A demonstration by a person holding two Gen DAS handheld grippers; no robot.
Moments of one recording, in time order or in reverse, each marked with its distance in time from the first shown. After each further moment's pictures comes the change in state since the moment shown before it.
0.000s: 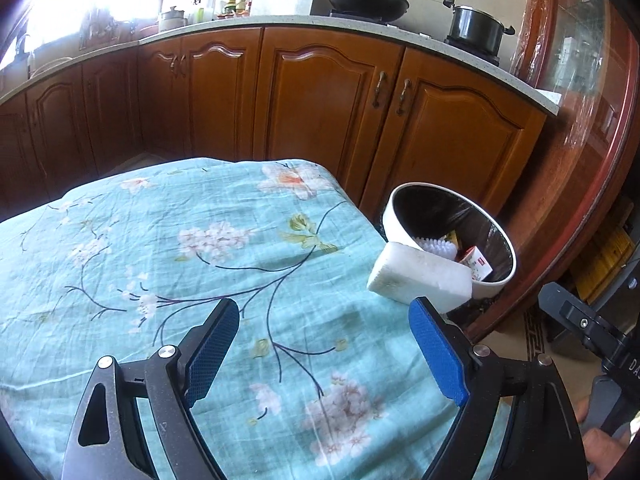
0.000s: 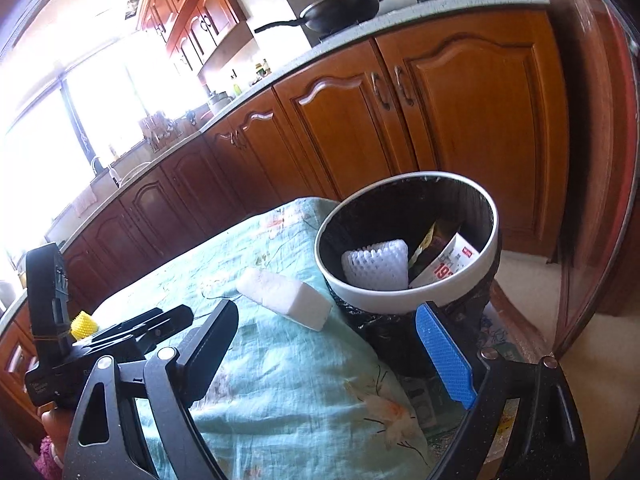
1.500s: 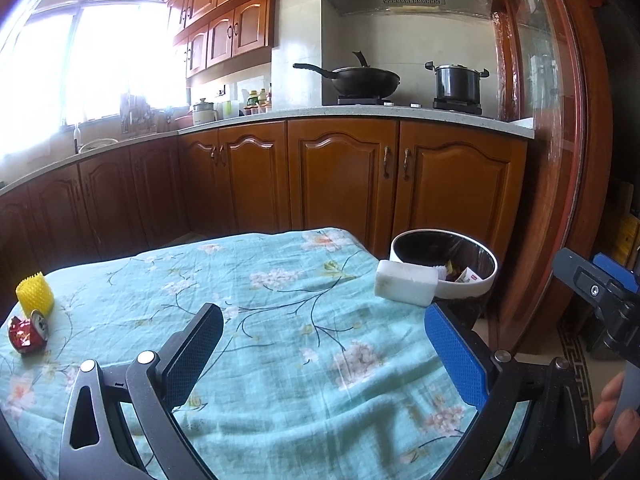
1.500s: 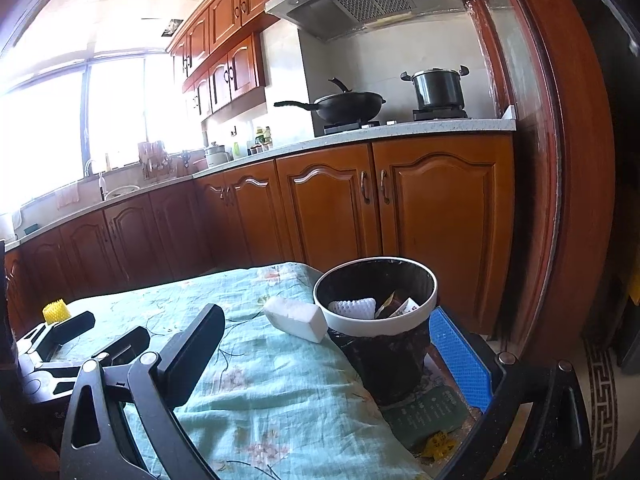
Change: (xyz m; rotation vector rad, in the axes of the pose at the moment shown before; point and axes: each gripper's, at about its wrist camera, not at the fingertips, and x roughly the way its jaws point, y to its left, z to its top) left arm -0.132 -0.024 -0.088 0.129 -0.290 0.120; right arm -0.105 0.058 -0.037 -0.164 -0.283 -0.160
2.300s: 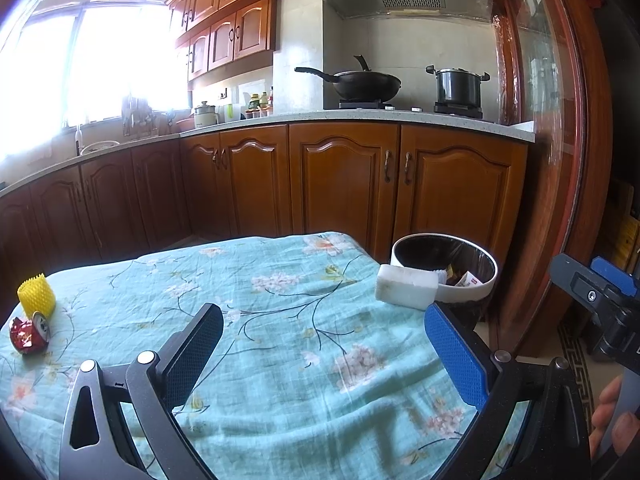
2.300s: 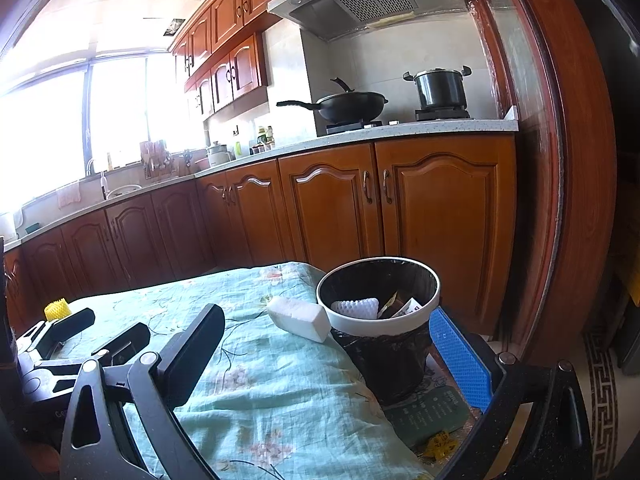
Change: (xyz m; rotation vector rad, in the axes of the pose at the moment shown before) left arm 0.000 0.004 -0.002 -0.001 -0.013 -0.003; right arm 0.001 0.002 0.002 -0.005 0.006 0.009
